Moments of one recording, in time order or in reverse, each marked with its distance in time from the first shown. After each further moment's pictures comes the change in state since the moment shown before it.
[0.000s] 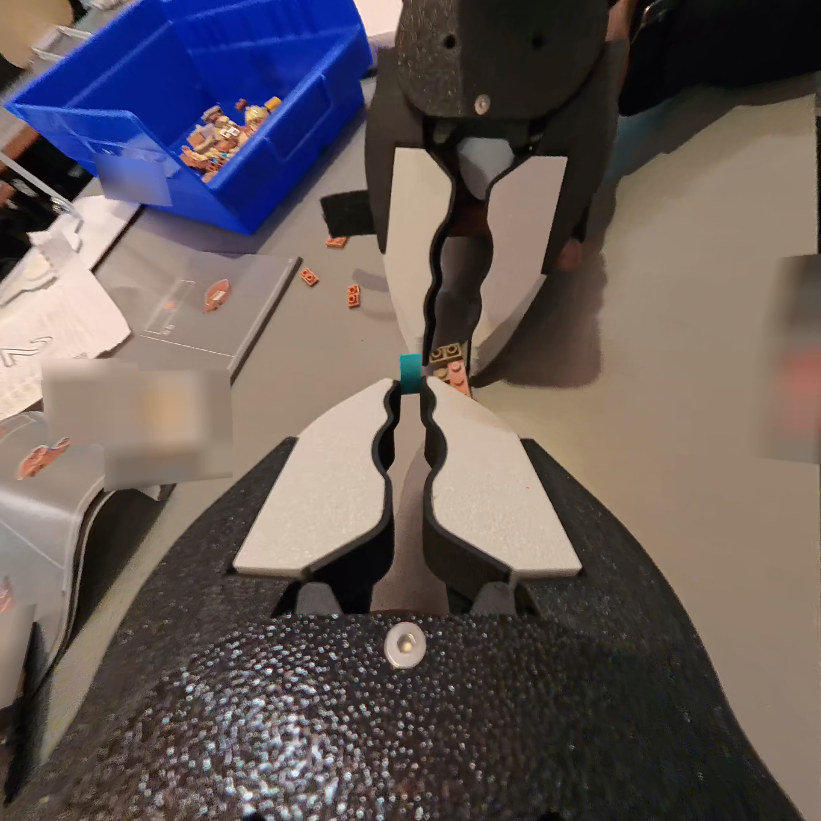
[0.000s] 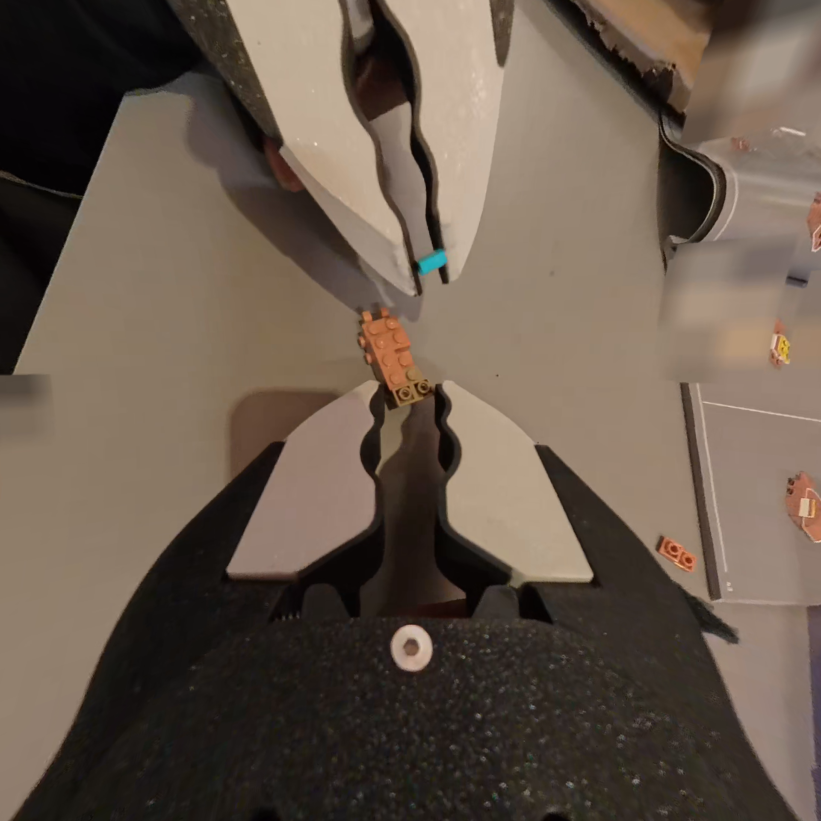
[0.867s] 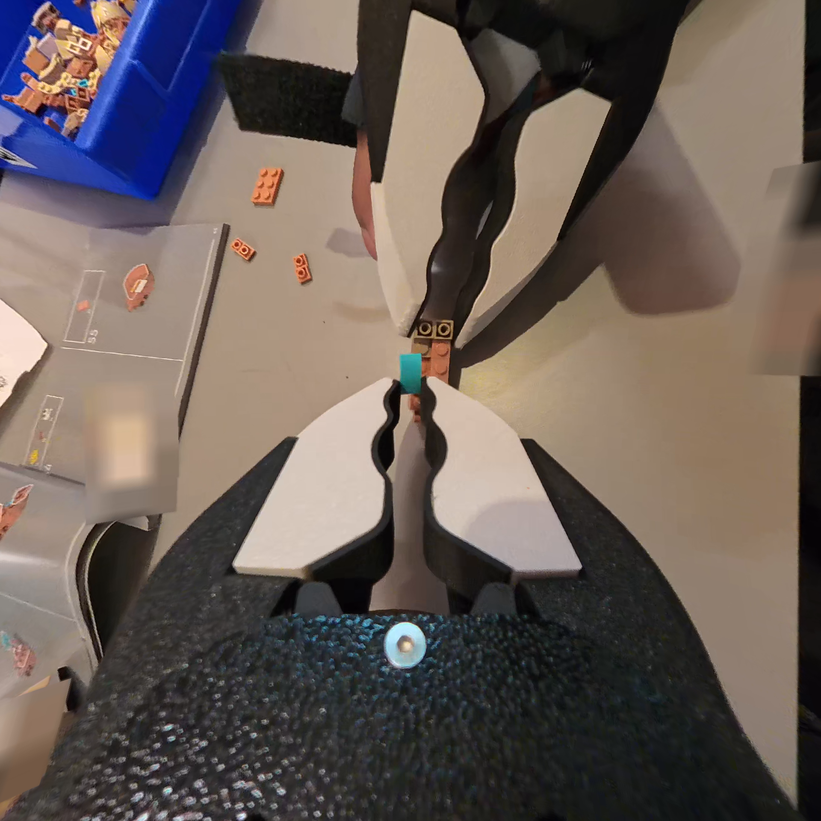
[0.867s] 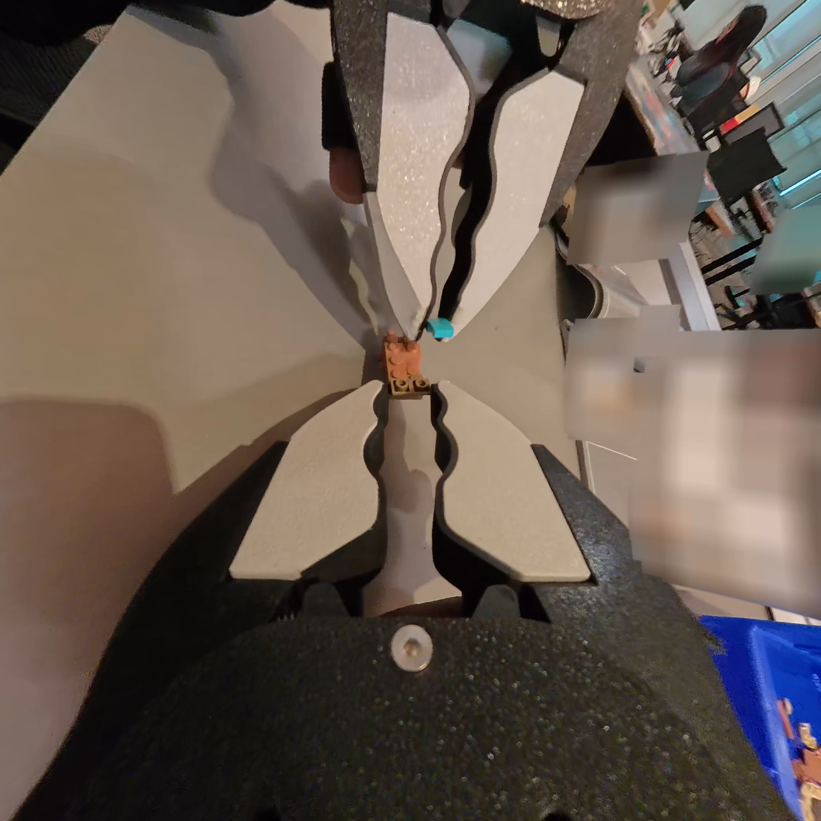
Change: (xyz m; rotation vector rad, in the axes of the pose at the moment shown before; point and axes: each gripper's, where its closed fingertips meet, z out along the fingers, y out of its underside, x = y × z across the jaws) left arm 0.007 0.009 0.007 -0.204 0.169 0.104; right arm -0.001 -0.011 -0.008 0.094 0.241 -0.272
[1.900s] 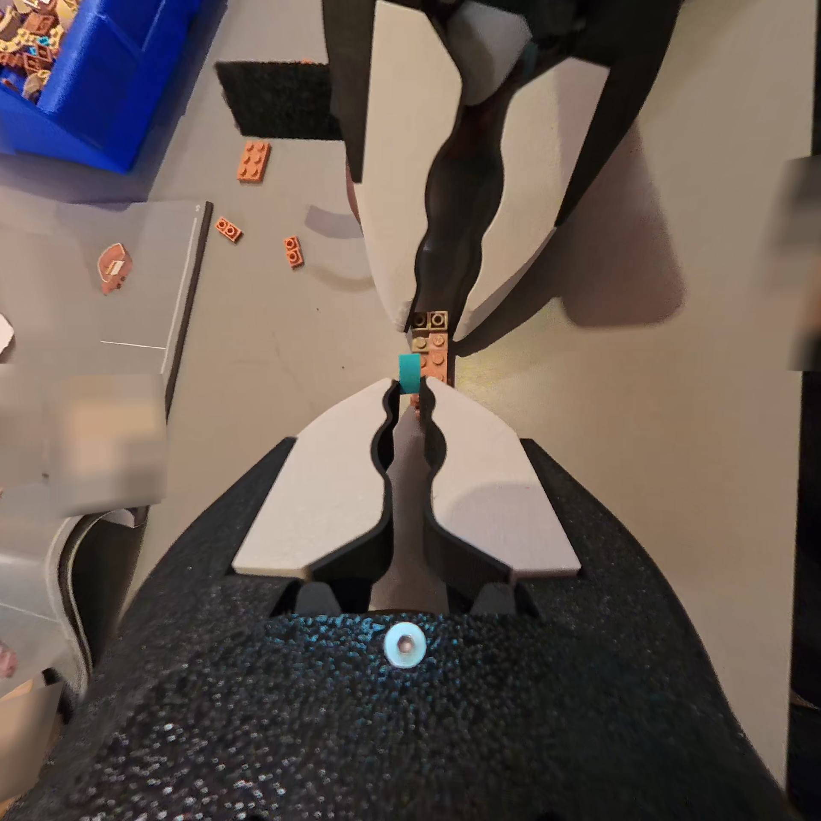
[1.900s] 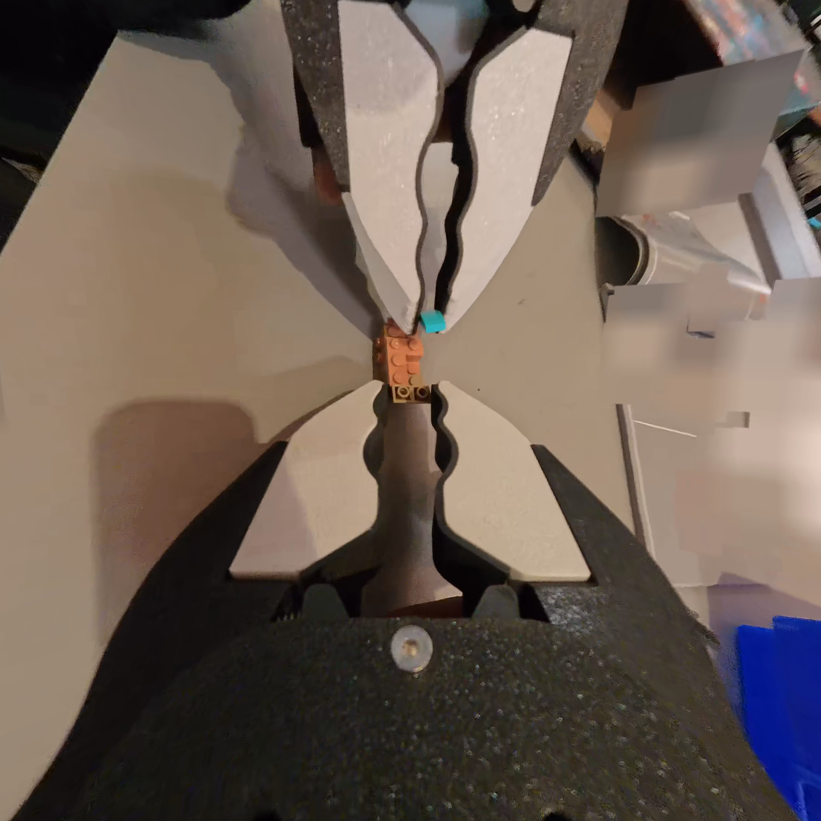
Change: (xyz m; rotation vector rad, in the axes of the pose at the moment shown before) left arm 0.000 0.006 0.003 -0.039 0.034 -0.021; right arm -0.001 0.006 0.004 -0.052 -0.083 0.120
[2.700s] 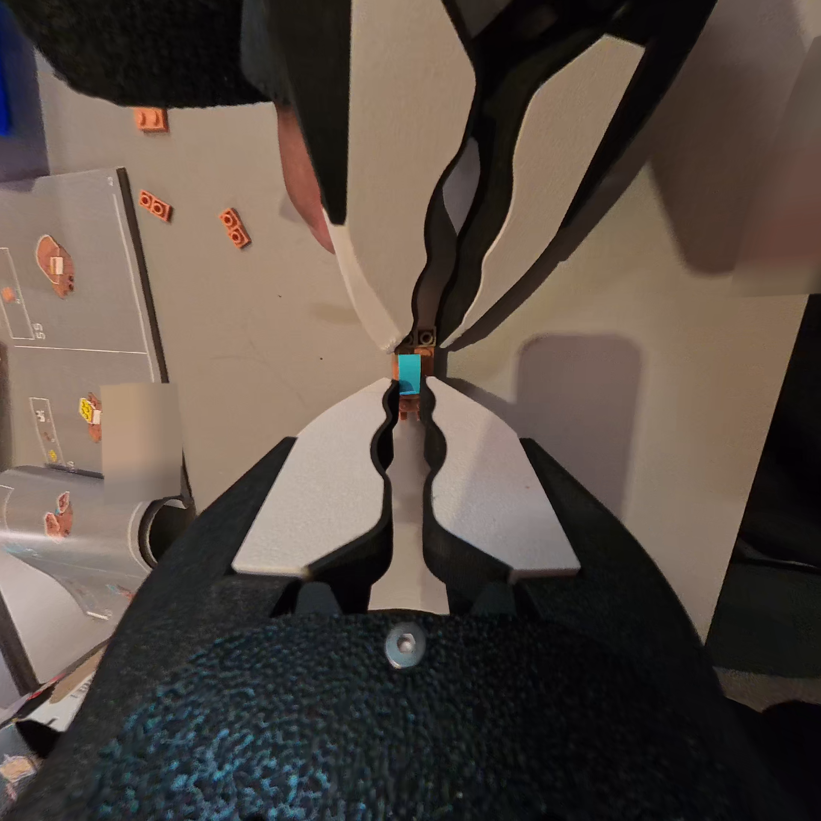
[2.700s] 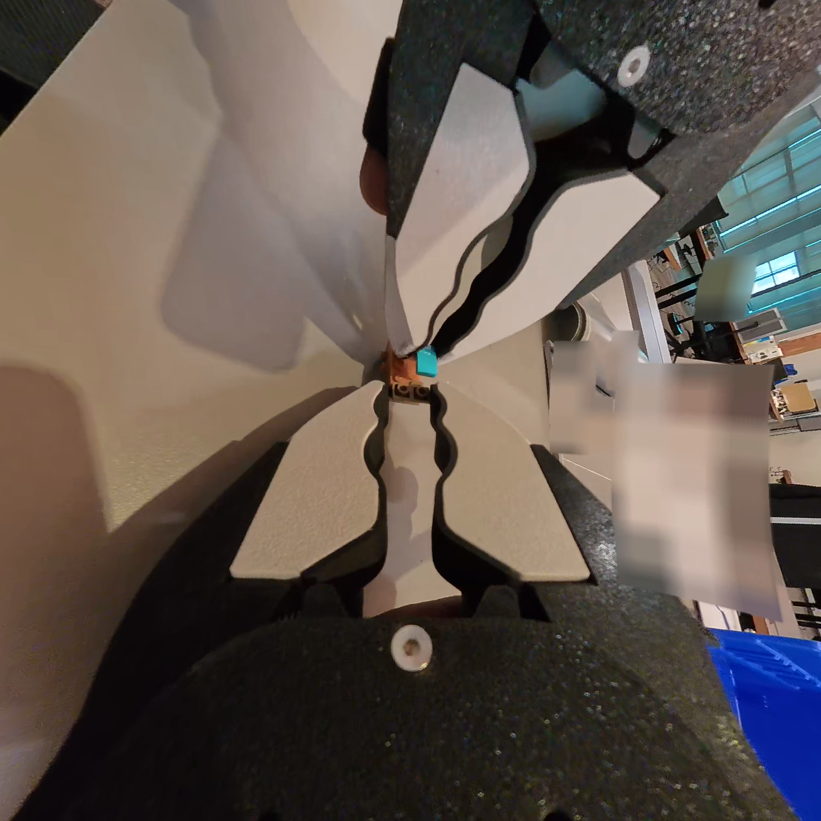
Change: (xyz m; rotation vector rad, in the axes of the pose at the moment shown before) left arm 0.010 0.000 -0.001 -0.374 0.040 0.150; right arm -0.004 -0.010 -0.001 0.047 0.149 -0.246
